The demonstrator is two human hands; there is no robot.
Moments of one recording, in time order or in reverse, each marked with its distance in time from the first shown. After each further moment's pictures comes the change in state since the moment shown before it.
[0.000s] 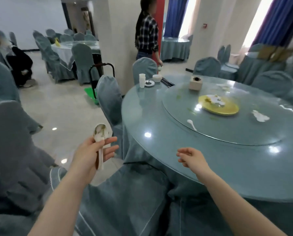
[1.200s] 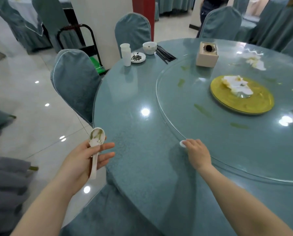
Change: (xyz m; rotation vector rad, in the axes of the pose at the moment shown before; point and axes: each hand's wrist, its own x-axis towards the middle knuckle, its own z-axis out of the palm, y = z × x) left_hand 0.326 -0.062 0.150 0.157 -0.074 -0.325; right_hand 0.375 0.110 -0.047 -1.066 0.124 -0.357
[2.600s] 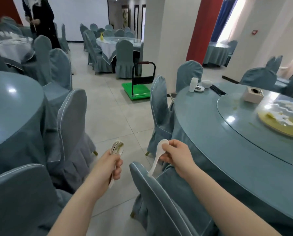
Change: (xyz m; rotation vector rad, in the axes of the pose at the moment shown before) left_hand -0.310 -0.075 -0.386 -0.166 0.130 0.158; right_hand -0.287 -0.540 -0.124 1.366 -0.300 0.245
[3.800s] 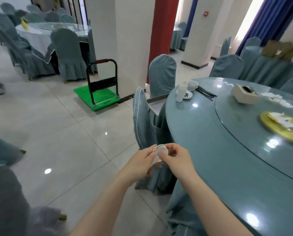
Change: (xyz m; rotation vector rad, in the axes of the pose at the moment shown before) left_hand 0.493 0.150 0.102 0.734 -0.703 0.190; right_hand 0.411 -0.069 0.091 -0.281 0.383 -0.083
